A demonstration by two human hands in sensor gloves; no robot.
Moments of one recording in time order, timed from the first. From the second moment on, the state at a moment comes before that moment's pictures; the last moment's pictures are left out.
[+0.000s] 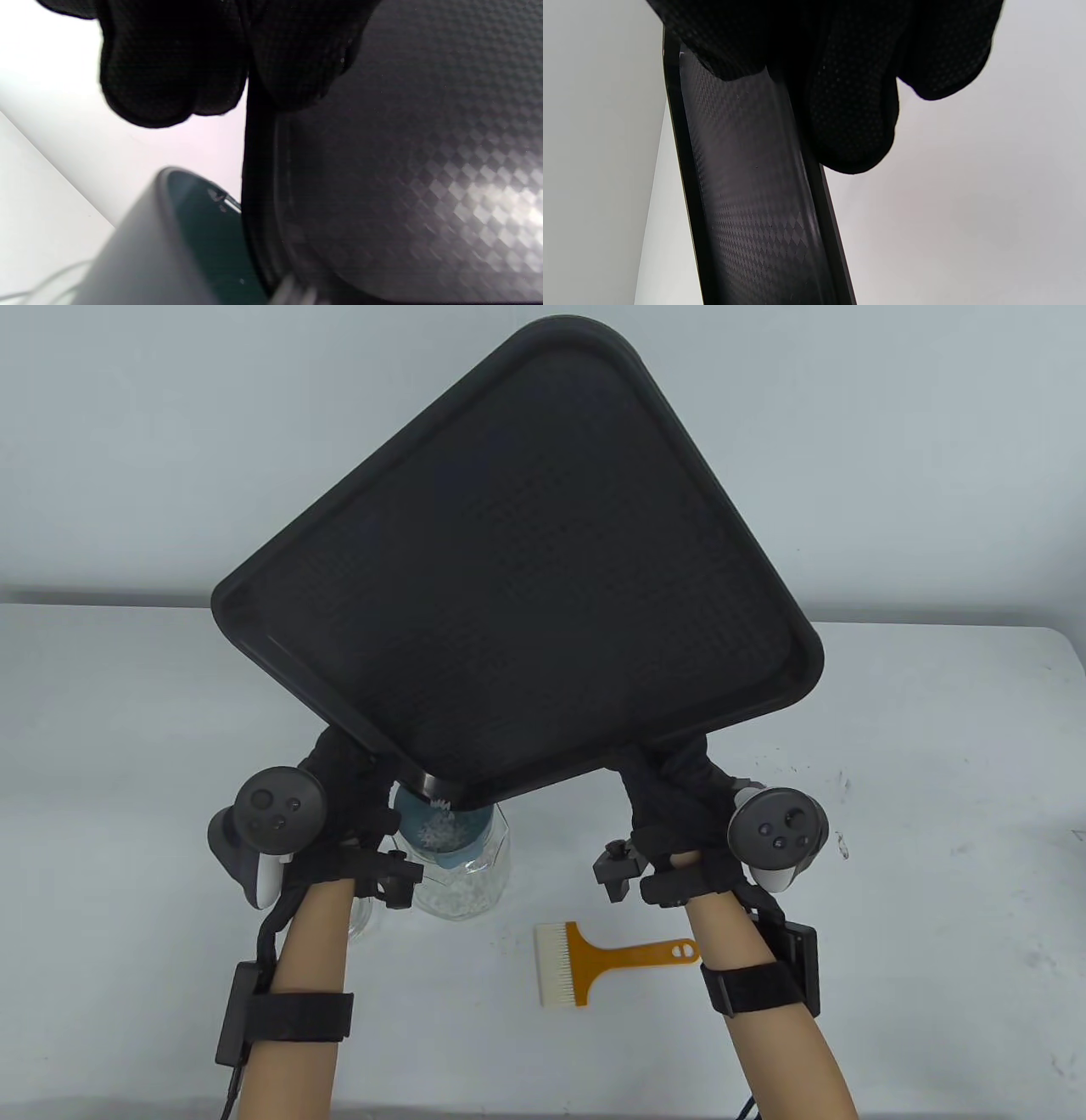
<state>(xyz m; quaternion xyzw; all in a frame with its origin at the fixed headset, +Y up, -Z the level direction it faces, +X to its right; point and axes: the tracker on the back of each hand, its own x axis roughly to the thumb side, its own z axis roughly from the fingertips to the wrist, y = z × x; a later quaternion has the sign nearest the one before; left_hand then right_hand) -0.234 -0.630 -0.324 0.20 0.00 0.39 0.90 0.128 -0.590 -0.316 0.22 -0.28 0.76 0.54</state>
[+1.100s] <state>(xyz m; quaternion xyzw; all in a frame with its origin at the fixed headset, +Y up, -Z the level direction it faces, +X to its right) -0.245 -0.655 -0.279 0.21 -0.04 0.37 0.90 0.278 -0.726 -0.281 -0.08 -0.18 0.63 0.75</state>
